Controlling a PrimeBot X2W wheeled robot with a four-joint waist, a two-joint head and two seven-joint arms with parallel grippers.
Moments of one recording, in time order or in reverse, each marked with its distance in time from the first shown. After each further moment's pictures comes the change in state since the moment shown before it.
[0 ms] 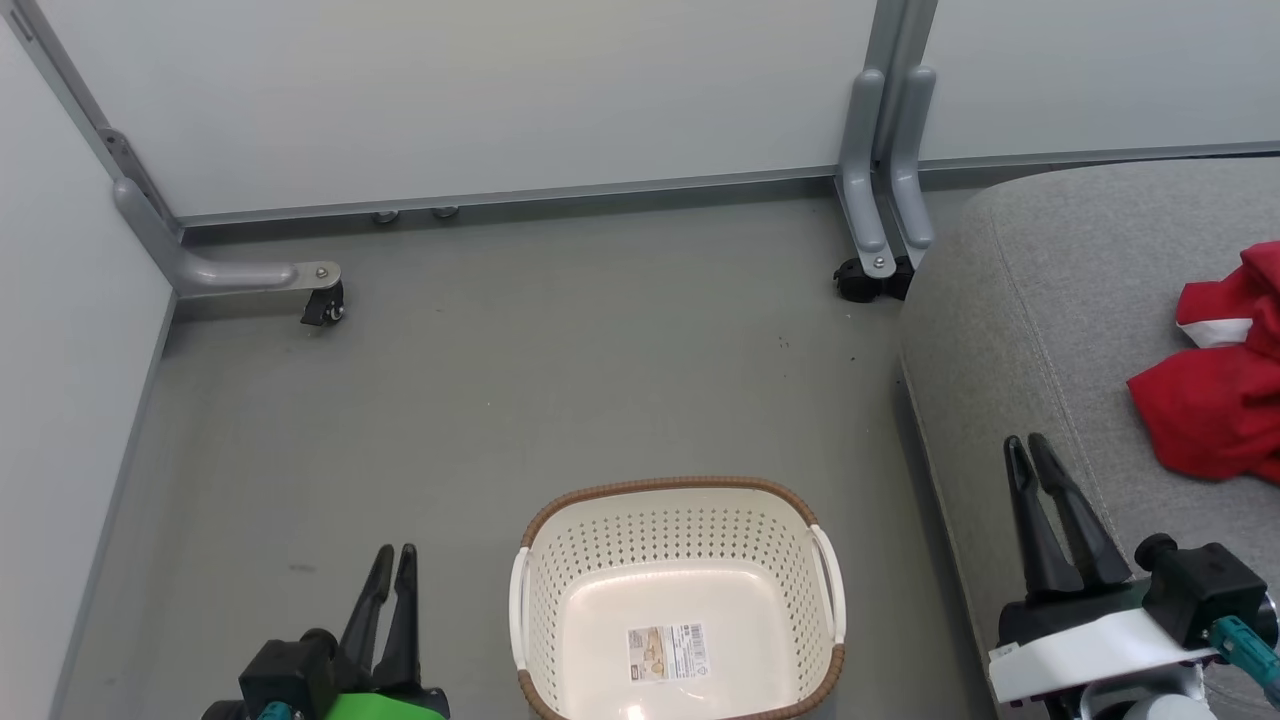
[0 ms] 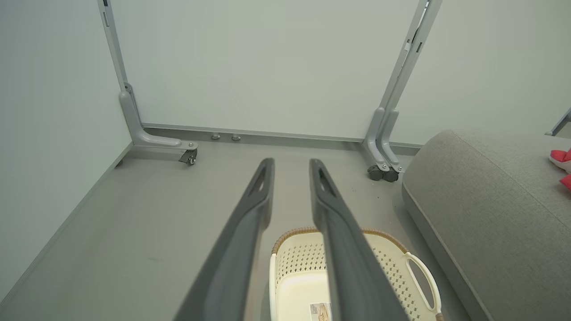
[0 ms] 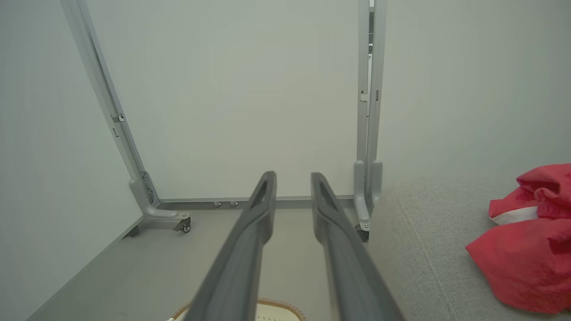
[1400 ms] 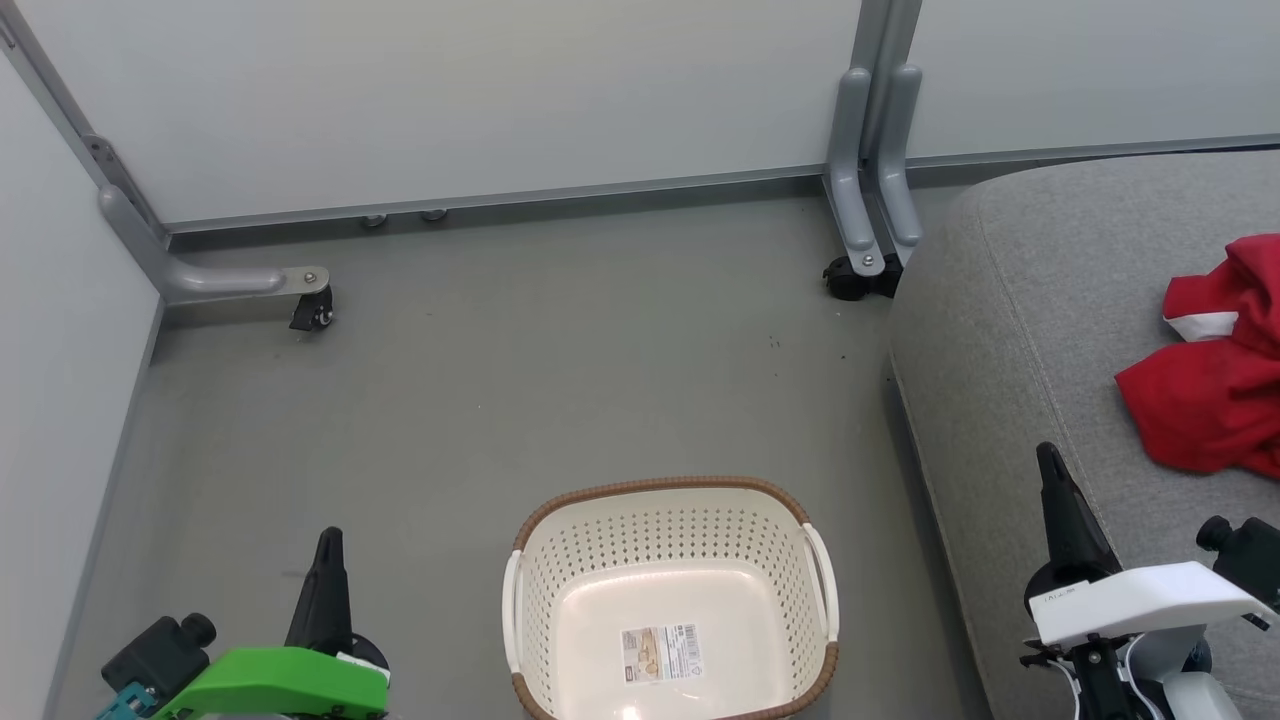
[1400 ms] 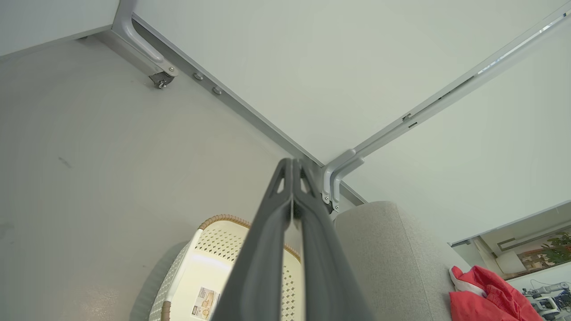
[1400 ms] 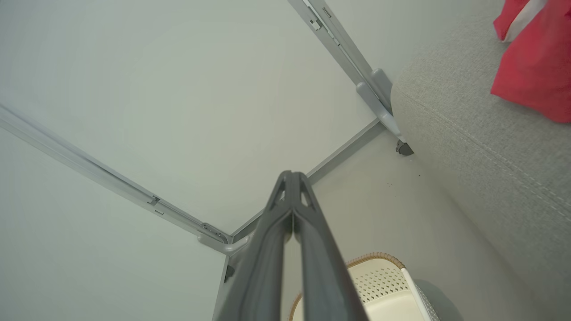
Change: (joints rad) left arm -0.056 0.013 0.082 0.022 -0.634 -0.024 0.150; right arm -0.069 0.013 -0.037 0.132 0.664 0.000 0.143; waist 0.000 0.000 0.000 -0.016
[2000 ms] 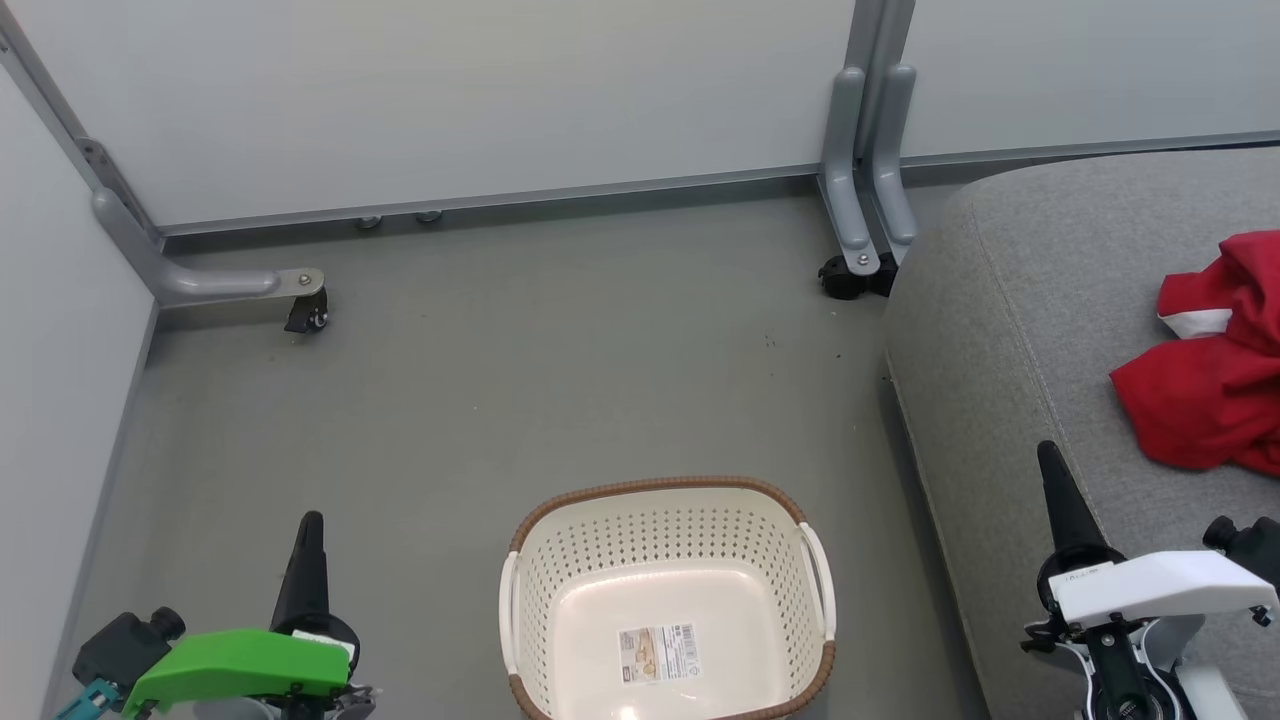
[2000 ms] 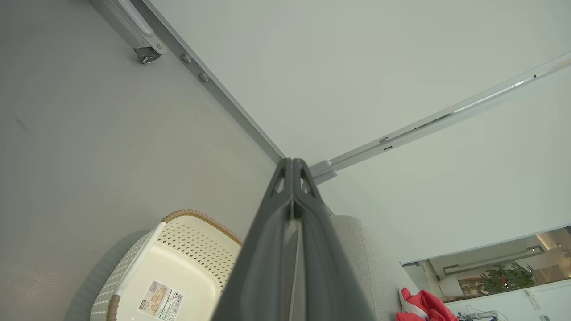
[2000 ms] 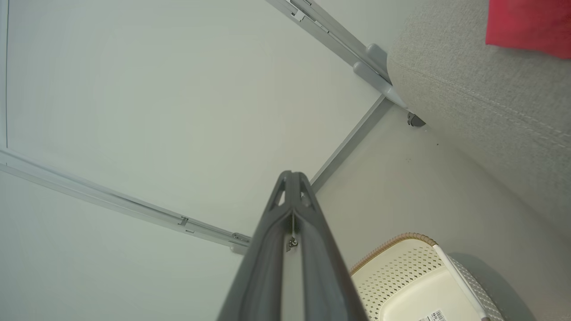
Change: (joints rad) left arm -0.028 0.004 0.037 0.000 -0.208 -0.011 0.055; right arm -0.029 0.007 -0.022 0.039 0.214 -0.001 0.053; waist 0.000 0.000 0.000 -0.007
